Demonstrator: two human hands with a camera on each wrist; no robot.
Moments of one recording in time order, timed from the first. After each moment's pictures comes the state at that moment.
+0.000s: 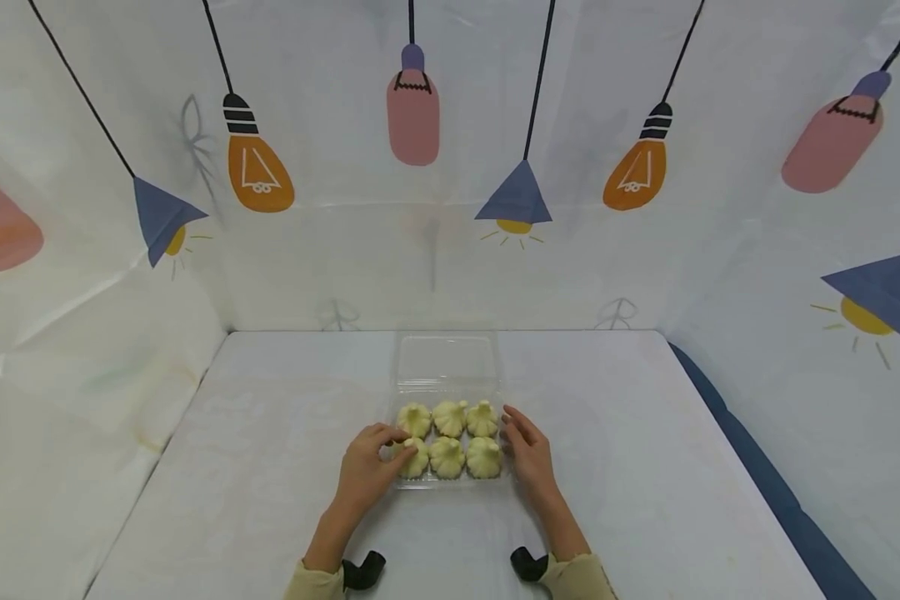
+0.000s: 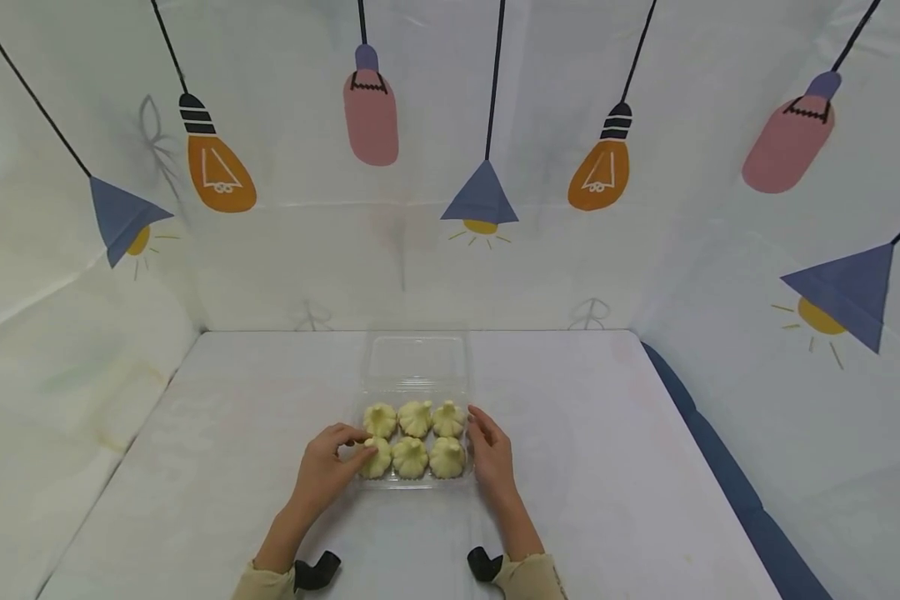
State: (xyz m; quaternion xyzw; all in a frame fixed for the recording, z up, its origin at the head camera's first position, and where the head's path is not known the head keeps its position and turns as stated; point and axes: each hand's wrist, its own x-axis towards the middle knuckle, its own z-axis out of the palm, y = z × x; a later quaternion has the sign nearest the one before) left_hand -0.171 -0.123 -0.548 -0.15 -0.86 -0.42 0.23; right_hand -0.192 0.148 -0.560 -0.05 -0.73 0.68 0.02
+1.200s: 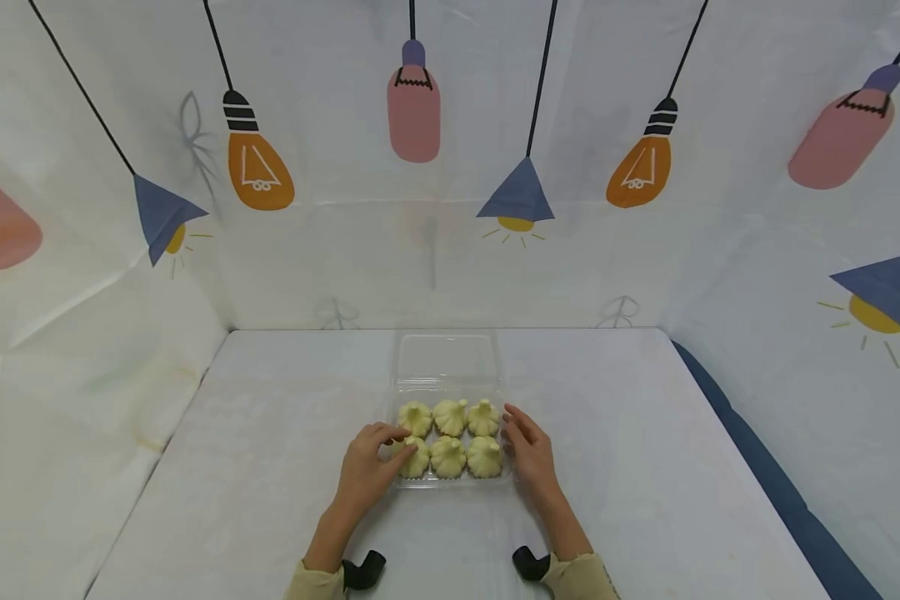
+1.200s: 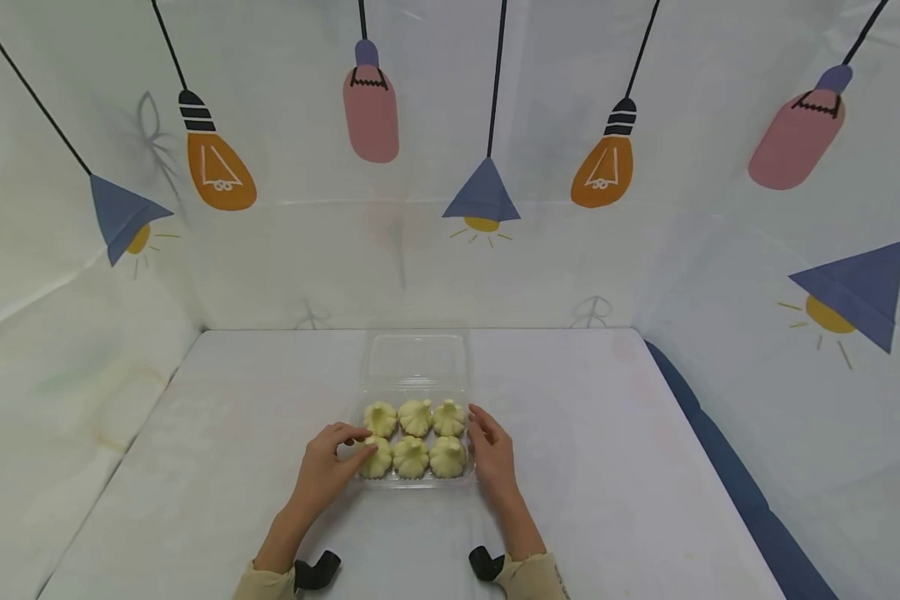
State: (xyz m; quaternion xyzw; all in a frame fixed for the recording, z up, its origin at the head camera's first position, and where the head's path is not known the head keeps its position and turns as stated) left_hand -0.173 -0.123 -0.553 -0.16 -0.86 -0.42 0.25; right_hand -0.182 0.142 -0.524 -0.05 -0.74 0.67 0.00
